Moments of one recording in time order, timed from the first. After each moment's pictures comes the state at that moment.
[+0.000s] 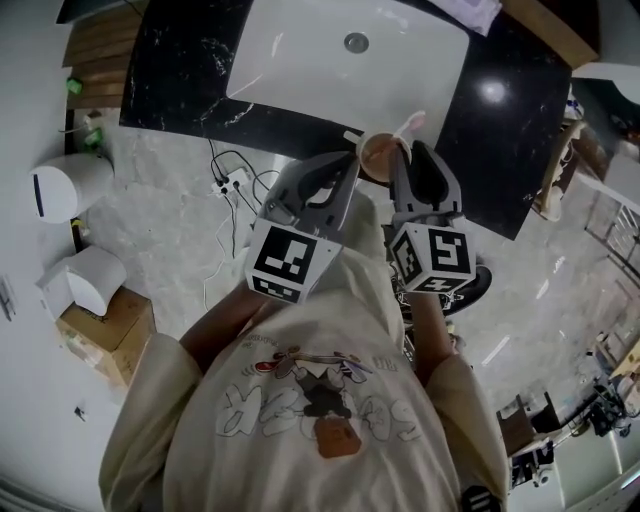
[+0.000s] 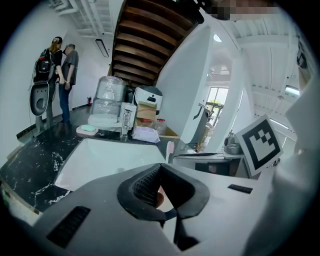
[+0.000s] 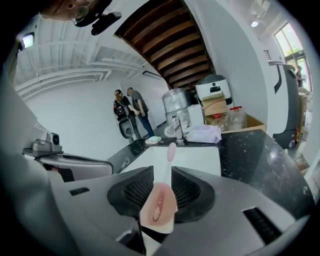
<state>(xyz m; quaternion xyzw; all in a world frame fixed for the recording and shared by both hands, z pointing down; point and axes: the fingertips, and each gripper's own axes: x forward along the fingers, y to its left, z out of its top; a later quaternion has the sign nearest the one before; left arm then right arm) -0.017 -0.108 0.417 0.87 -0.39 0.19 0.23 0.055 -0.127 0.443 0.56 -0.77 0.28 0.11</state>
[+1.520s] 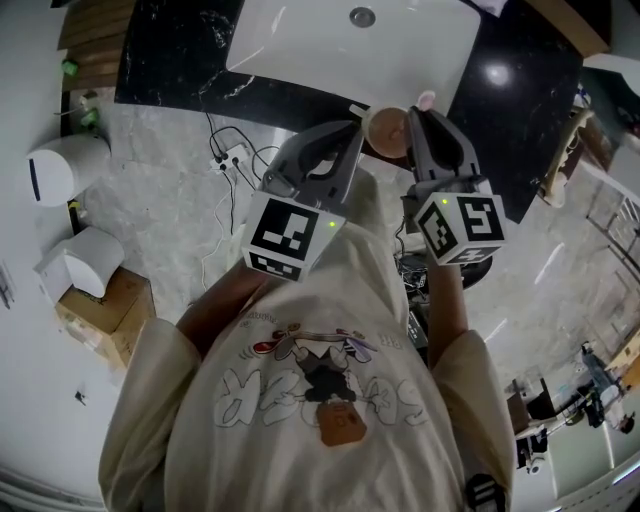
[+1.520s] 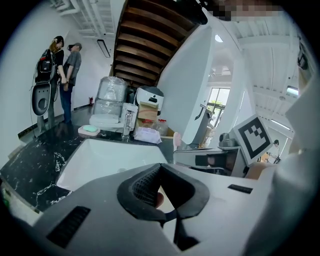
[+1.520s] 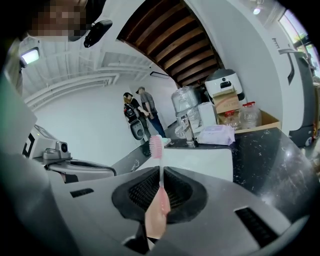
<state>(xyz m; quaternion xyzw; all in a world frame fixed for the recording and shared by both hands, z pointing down) -0.021 -0.119 0.419 0.87 -0.40 0.18 0.24 0.051 -0.148 0.437 0.49 -0.82 0.29 0.09</state>
